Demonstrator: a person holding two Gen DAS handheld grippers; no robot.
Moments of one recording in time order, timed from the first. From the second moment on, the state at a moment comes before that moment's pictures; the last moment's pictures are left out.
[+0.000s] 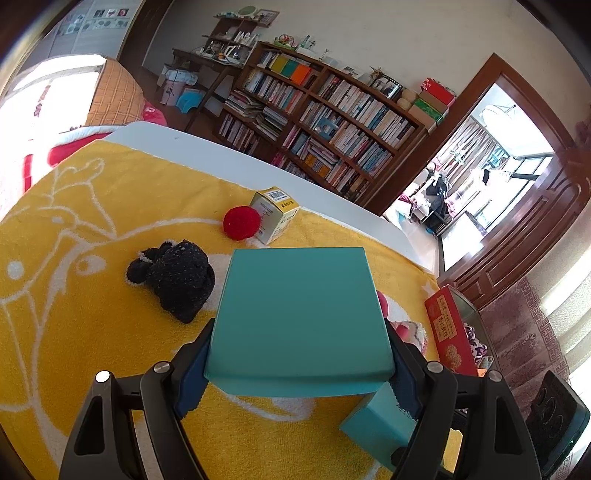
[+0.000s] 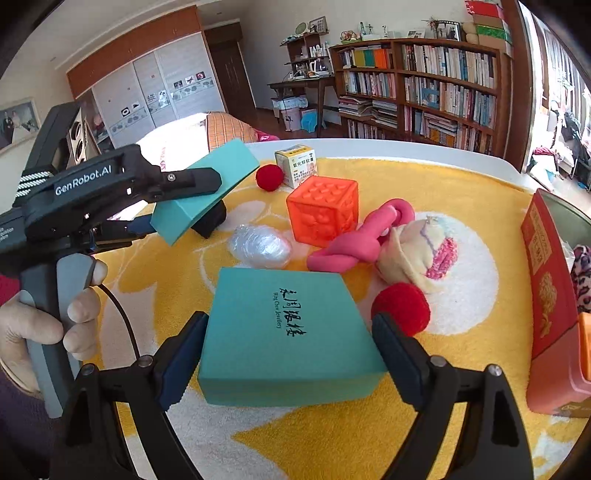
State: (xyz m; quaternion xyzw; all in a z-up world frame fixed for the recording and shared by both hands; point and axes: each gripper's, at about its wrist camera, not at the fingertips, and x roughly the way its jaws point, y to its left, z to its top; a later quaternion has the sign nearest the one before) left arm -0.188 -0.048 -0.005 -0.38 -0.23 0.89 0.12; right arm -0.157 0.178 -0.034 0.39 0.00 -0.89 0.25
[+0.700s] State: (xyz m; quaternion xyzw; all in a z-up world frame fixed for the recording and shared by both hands) left arm -0.187 -0.037 -0.006 -0.39 -0.22 0.89 0.13; right arm -0.159 0.215 -0.047 0.44 -0.09 -0.86 0.24
